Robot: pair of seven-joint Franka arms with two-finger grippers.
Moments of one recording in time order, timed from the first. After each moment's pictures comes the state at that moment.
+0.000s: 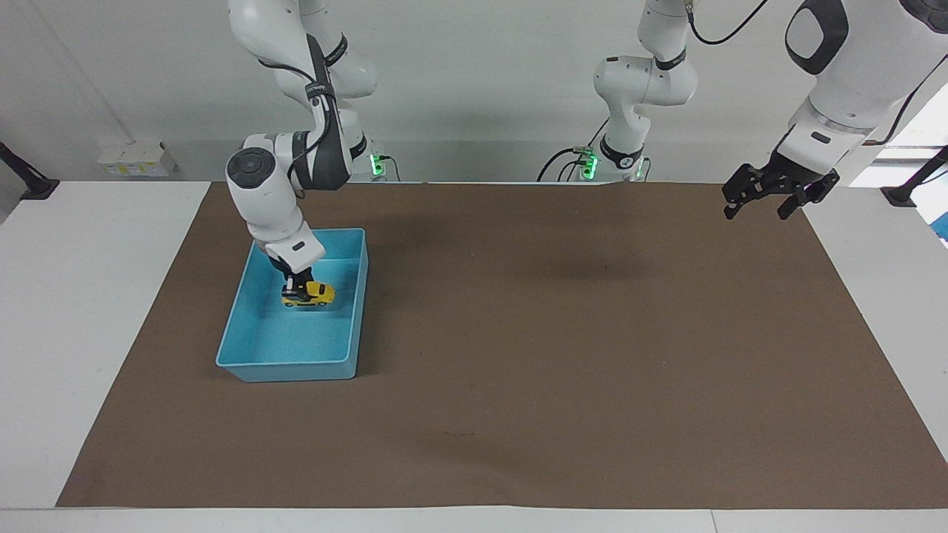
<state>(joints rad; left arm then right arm) -0.24 0.01 0.22 -1.58 -0.03 1.58 0.03 0.03 0.09 0.02 -2.18 -0.07 2.27 -1.51</state>
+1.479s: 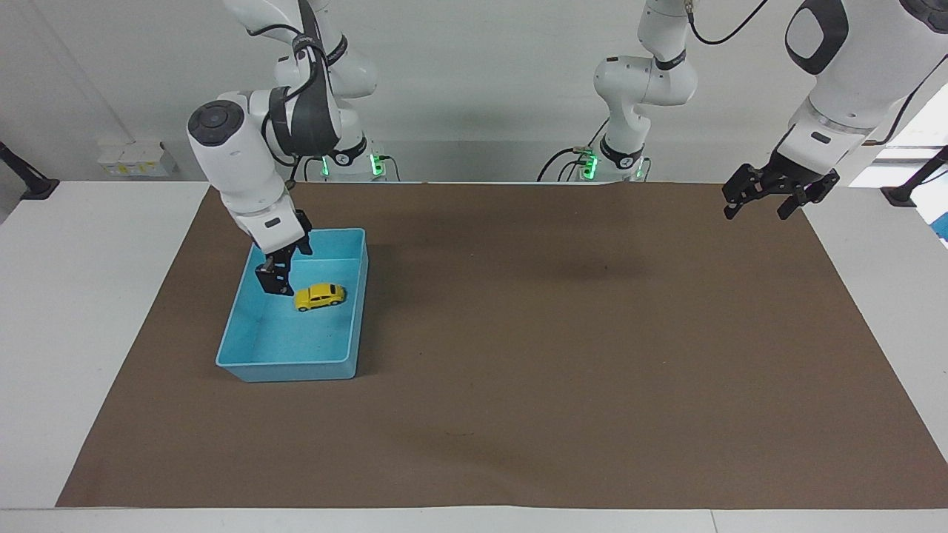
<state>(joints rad) -0.24 0.01 0.22 -1.58 -0.03 1.58 0.03 0.03 0.05 0.03 -1.87 0.01 1.95 -1.17</state>
